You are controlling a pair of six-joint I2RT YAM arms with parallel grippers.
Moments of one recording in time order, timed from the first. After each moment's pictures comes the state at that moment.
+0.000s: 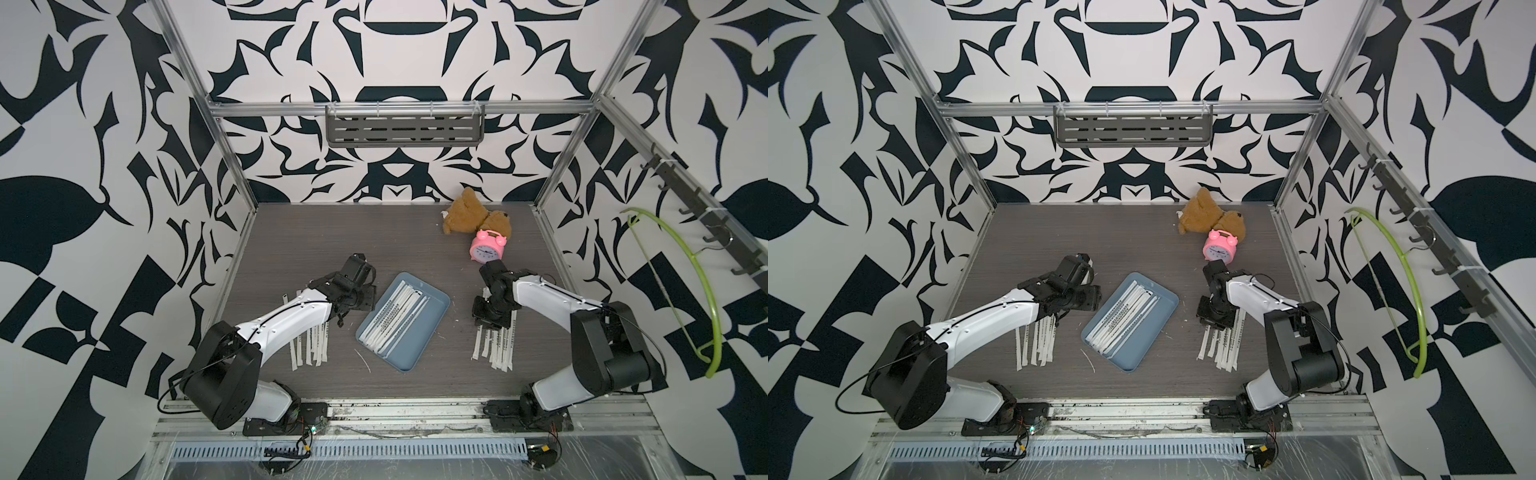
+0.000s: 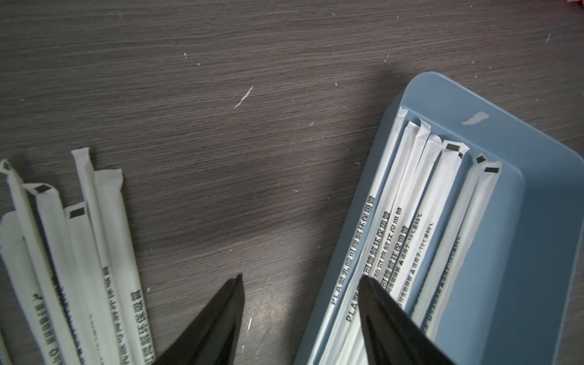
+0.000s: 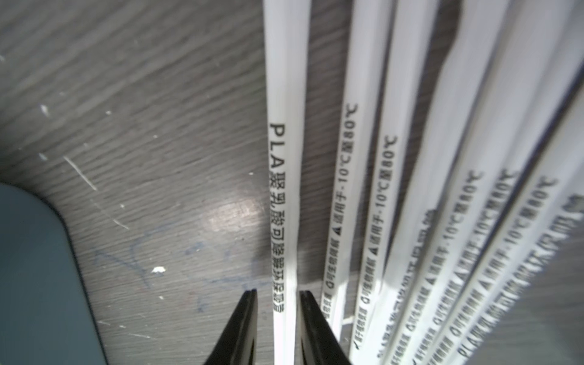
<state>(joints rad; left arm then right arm) -0.64 1.42 0.88 -0.47 -0.08 -0.43 0.23 1.53 0.85 -0.83 -0.10 0.60</state>
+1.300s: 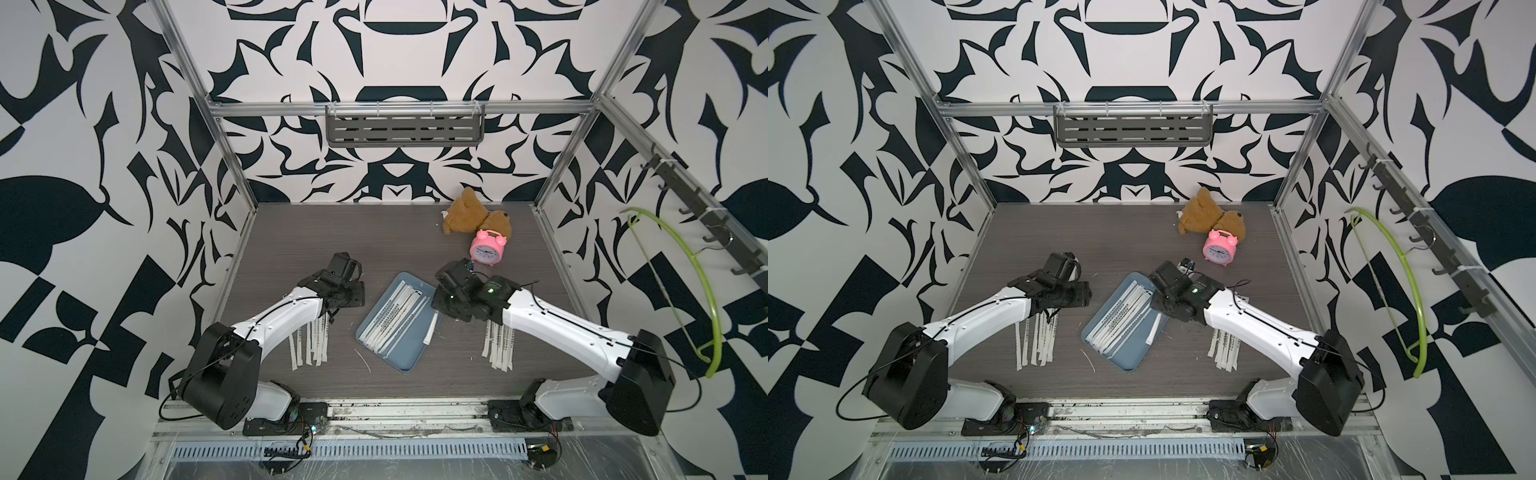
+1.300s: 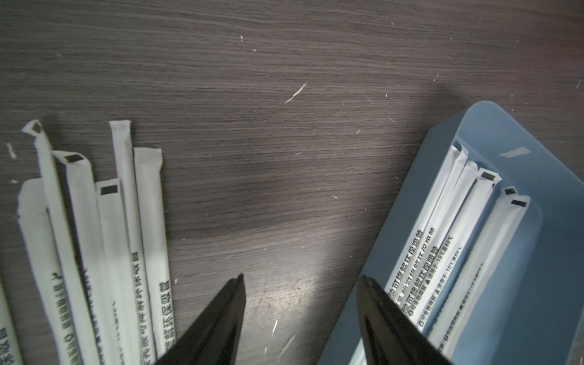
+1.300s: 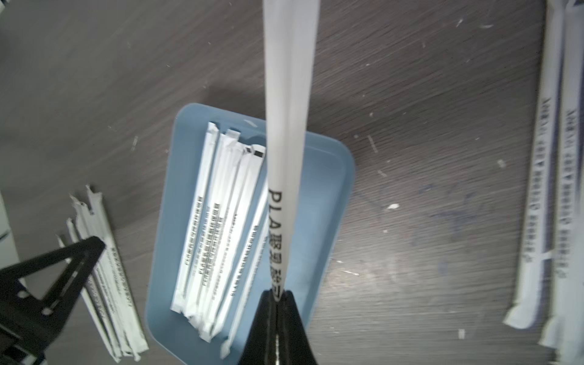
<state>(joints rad) -0.52 1.41 0.85 -0.46 -0.01 -0.48 0.84 1.36 1.03 -0.71 0.22 1.24</state>
